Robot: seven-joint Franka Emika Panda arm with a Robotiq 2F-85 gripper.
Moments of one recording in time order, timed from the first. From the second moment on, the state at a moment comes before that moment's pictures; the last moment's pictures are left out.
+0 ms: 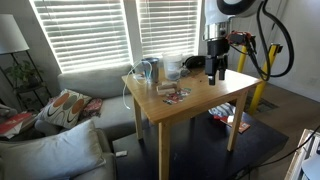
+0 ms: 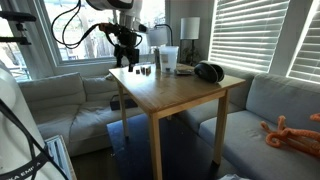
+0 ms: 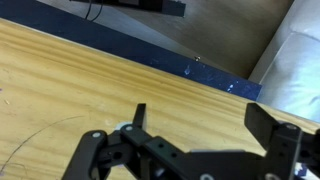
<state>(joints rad) 0.12 -0.30 0.08 -2.34 0.14 1.87 0.03</state>
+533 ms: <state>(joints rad) 0.11 -0.30 0.08 -2.26 -0.02 1.88 -0.06</state>
